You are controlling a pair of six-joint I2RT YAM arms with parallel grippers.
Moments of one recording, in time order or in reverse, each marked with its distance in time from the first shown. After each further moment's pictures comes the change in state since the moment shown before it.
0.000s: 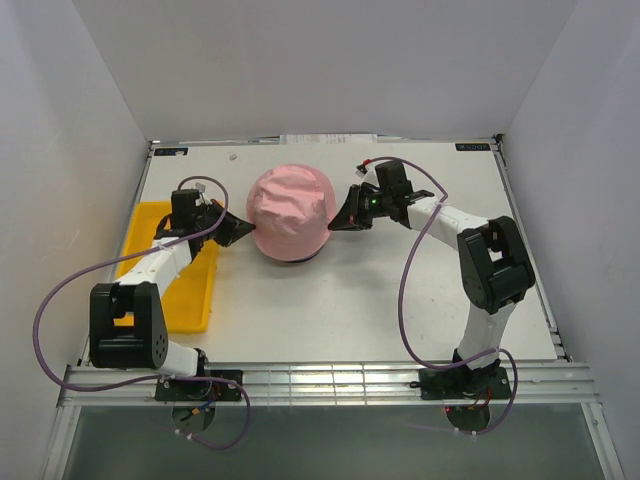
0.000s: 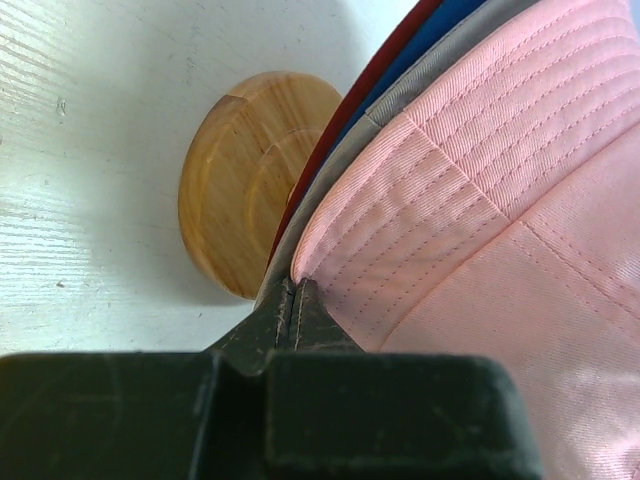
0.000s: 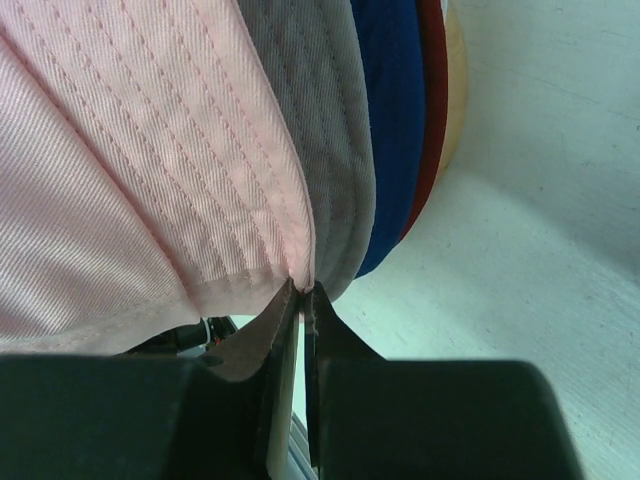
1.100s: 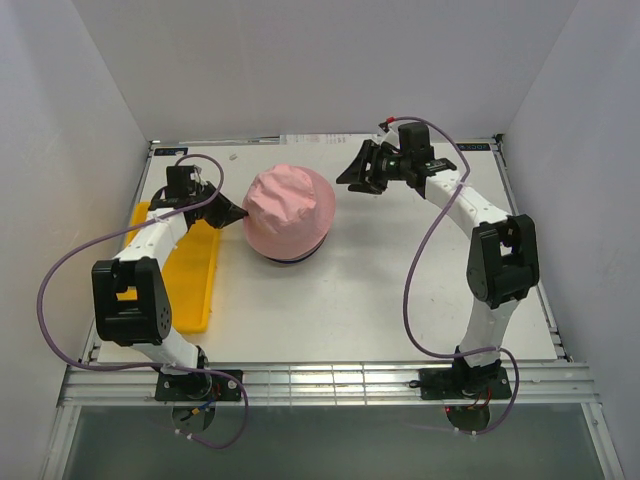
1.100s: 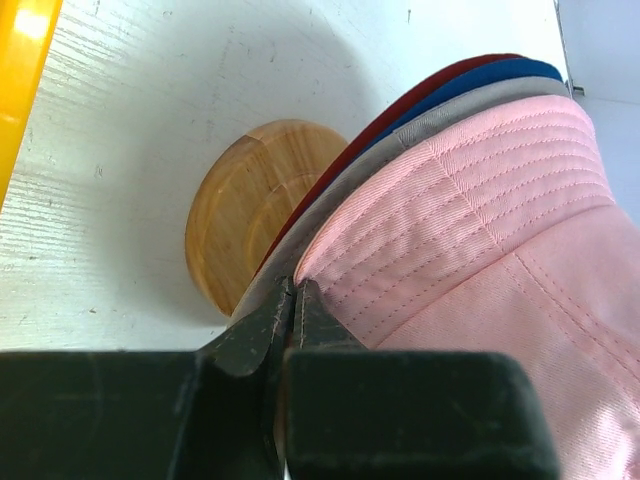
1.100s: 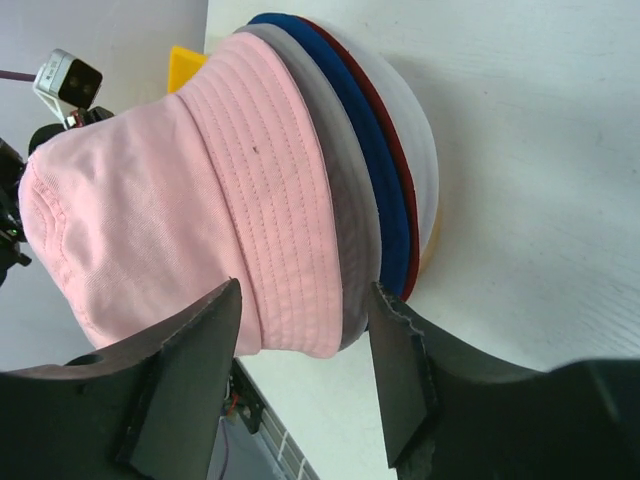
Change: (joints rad) left arm 0.035 0.148 0.281 -0.239 -0.008 0.089; right arm -0.115 0.005 0.281 -0.129 0.002 -0.014
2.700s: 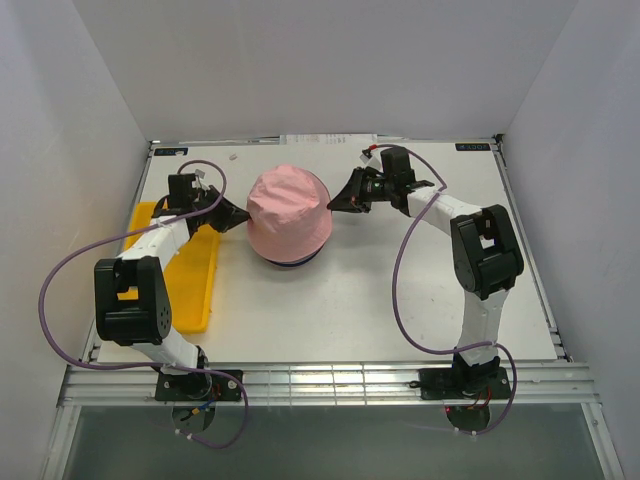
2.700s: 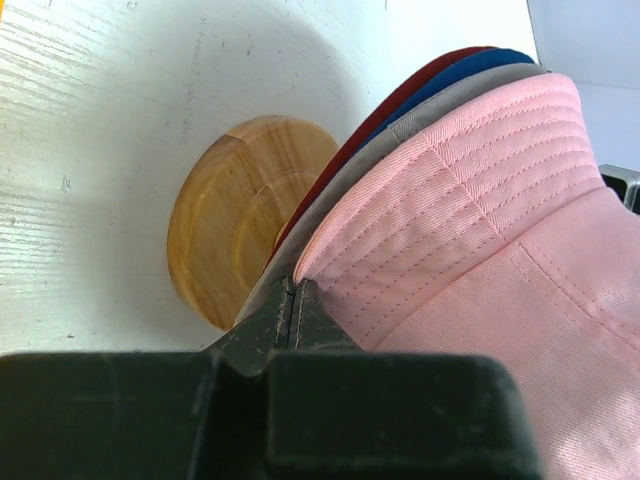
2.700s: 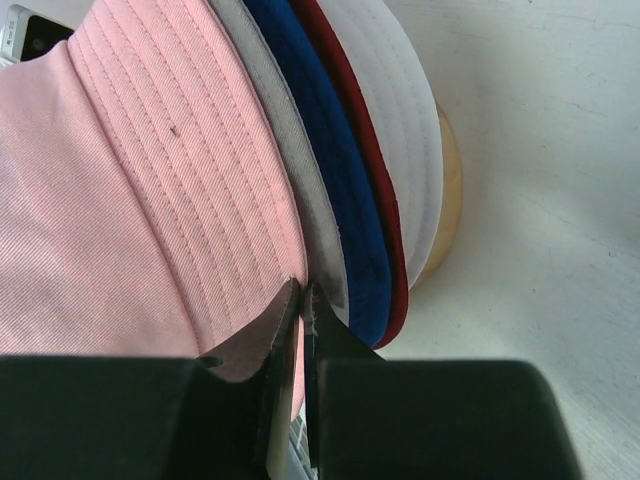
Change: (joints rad) left arm 0.003 0.012 -0.086 0.142 0.058 -0.019; right arm 0.053 0.120 -0.154 0.249 -0.078 0.128
